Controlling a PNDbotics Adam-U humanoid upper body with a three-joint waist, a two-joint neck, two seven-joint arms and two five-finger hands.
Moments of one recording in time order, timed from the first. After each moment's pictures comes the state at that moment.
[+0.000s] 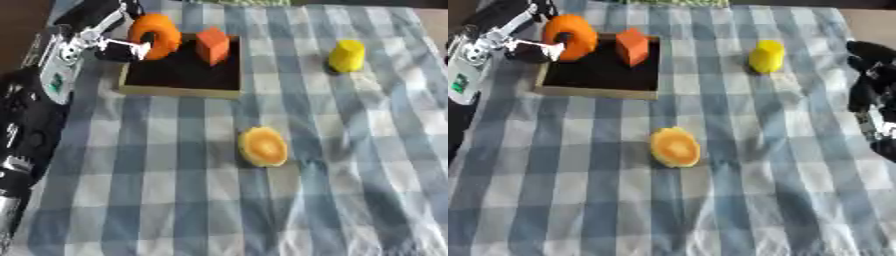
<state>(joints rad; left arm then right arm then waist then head) -1.07 0.29 -0.03 -0.92 -1.05 -0.37 -0.16 -0.06 -0.38 -0.25 -1.98 -0.12 -0.32 0.34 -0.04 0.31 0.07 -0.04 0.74</state>
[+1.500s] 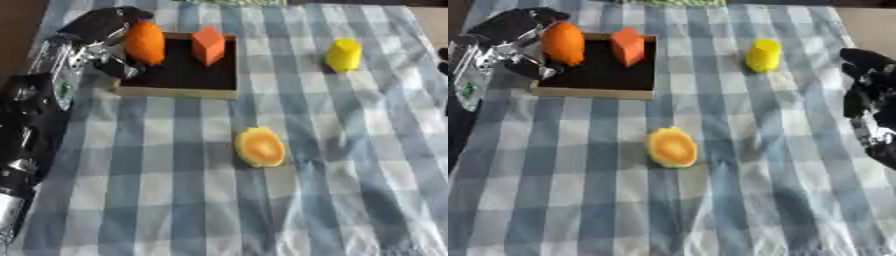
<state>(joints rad) -1.07 0.28 -0.02 -0.90 -1.26 -0.36 -0.21 -0.05 -0.36 -0.25 -1.98 -0.10 -0.31 0.36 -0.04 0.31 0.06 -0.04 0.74</state>
